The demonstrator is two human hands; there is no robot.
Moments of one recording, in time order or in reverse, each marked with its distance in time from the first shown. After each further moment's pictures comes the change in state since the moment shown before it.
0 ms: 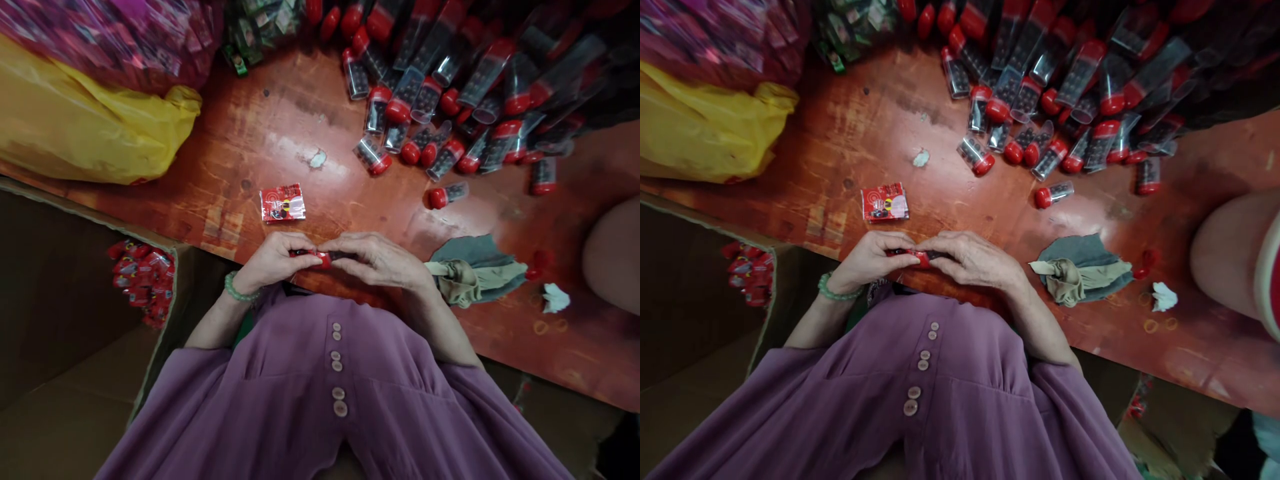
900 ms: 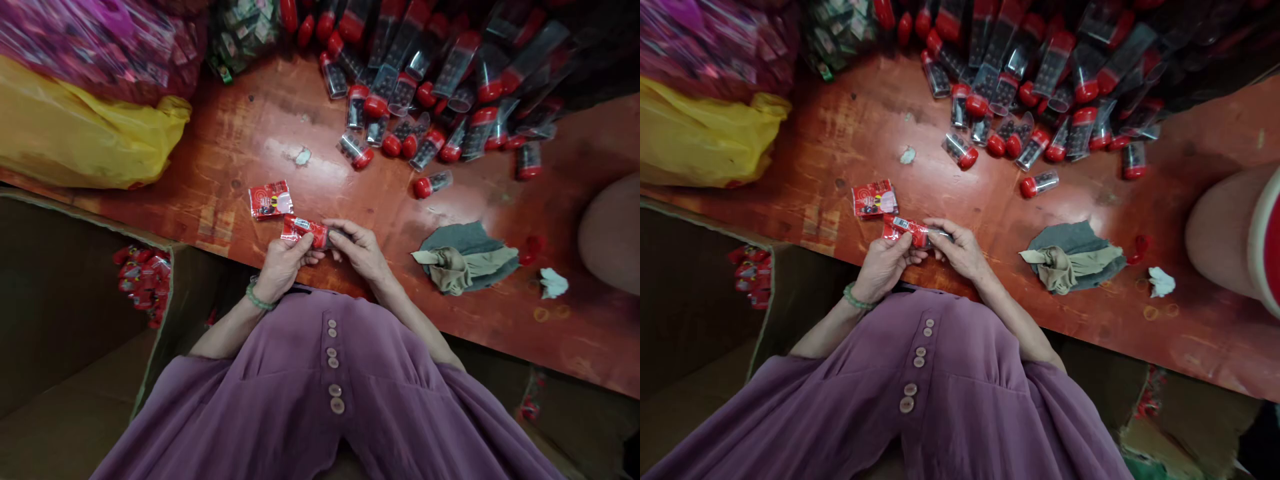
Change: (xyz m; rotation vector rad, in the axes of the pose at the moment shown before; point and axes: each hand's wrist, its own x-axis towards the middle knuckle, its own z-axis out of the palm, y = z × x) left_hand -0.003 0.004 0.059 -0.746 0.424 -0.393; right_hand -0.013 0.028 0.059 0.779 0.561 0.275
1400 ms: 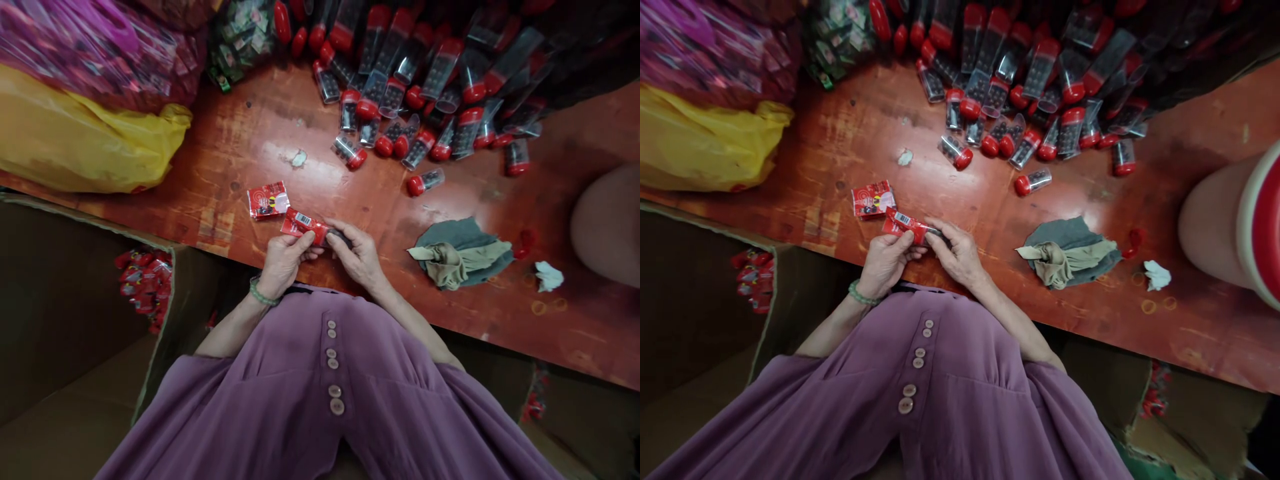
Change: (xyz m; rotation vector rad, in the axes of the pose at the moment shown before) left_hand 0.001 -0.003 0.008 -0.001 0.059 0.034; right_hand -0.012 0.004 0.012 -0.245 0.197 -0.167
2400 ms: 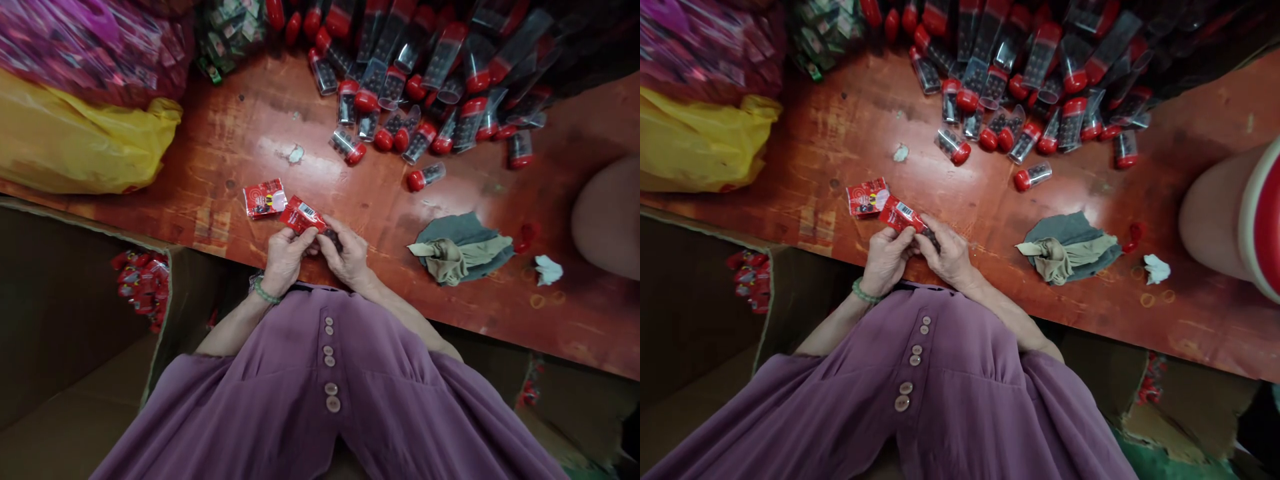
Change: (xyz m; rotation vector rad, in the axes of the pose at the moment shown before) left_hand 0.006 0.000 0.007 -0.055 0.034 0.067; right_hand 0.004 0.014 0.021 -0.223 0.200 -0.225
